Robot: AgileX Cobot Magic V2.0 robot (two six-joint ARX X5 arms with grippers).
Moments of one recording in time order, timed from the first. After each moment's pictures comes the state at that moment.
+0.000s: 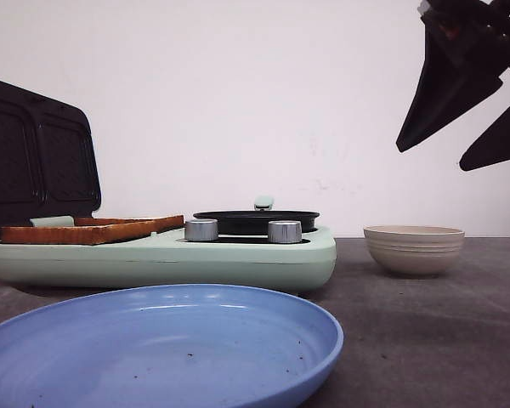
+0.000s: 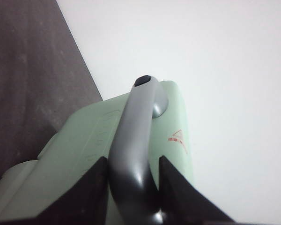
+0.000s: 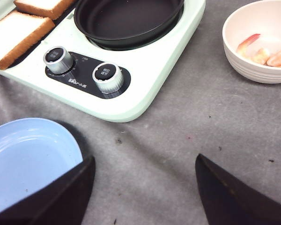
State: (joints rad) left arm 0.39 1.40 0.78 0.51 0.68 -1.21; right arm 0.66 0.81 0.52 -0.28 0.08 0.37
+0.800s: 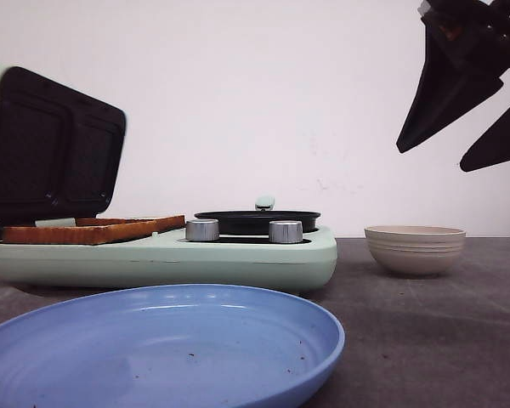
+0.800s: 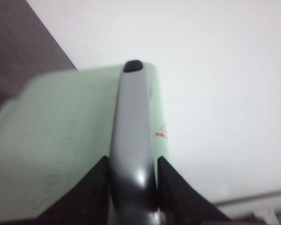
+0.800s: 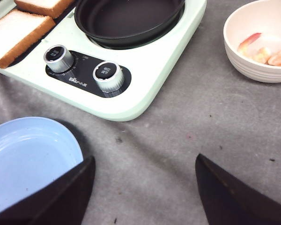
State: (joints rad) left arm 0.23 1.37 0.79 0.48 0.72 -1.08; right arm 0.66 0.81 0.52 -0.28 0.08 0.37
